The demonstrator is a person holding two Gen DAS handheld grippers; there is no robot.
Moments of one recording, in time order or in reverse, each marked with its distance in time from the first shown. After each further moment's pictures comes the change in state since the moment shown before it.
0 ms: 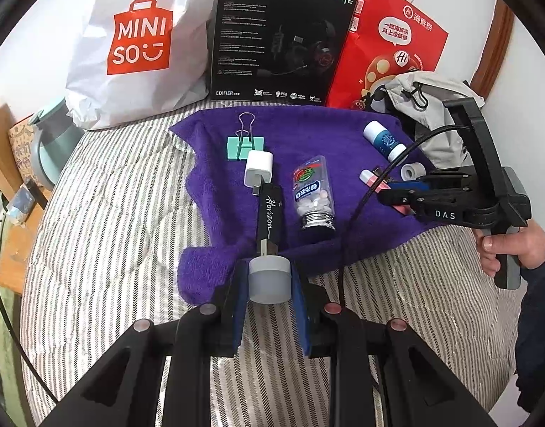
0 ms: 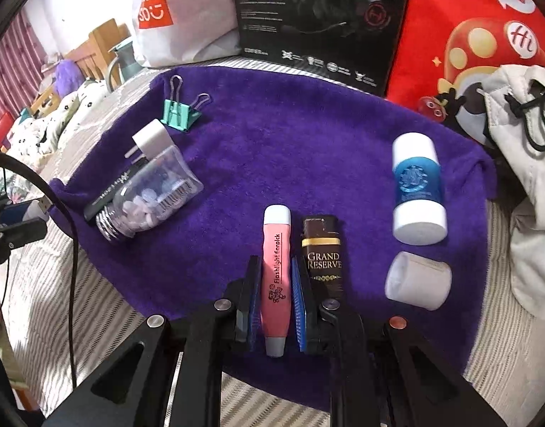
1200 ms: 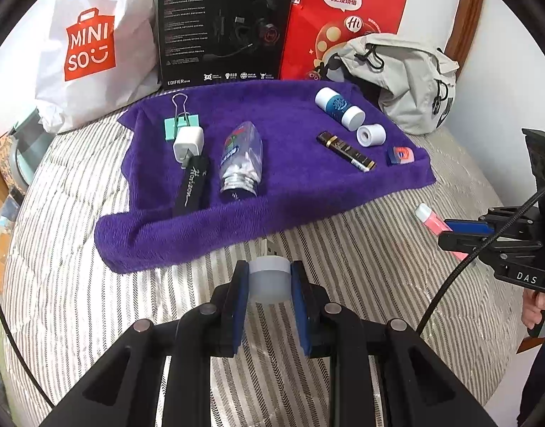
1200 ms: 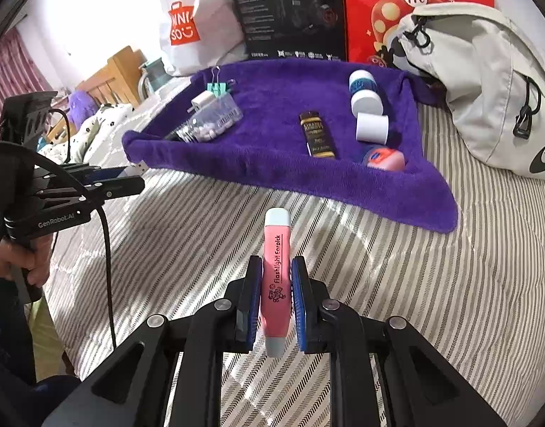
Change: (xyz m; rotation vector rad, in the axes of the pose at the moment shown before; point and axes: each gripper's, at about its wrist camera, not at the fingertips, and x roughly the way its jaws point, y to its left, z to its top) left arm 0.002 -0.062 -0.022 0.071 0.035 -0.020; right arm -0.095 0.006 -0.124 0.115 -0.088 0.108
